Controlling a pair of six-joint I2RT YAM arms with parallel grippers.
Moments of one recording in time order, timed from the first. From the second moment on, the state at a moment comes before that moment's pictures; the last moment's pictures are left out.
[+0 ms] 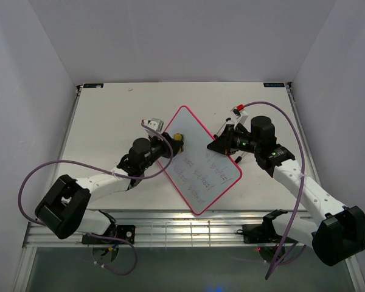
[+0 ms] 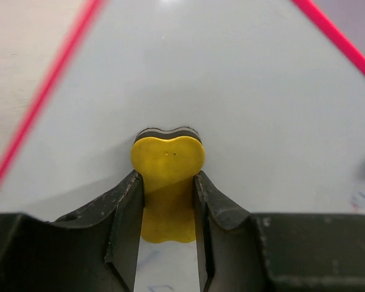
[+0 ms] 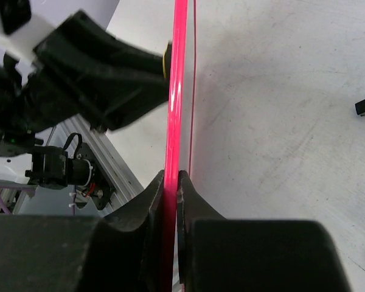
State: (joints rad) left arm -0.71 1.34 0.53 0.70 0.04 -0.44; right arm 0.43 1.09 0.81 -0.10 -0.61 0.49
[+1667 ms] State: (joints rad) left arm -0.59 1.52 0.52 0.72 0.10 -0.48; right arm 0.51 1.12 0.81 -0.08 -0.36 0.63
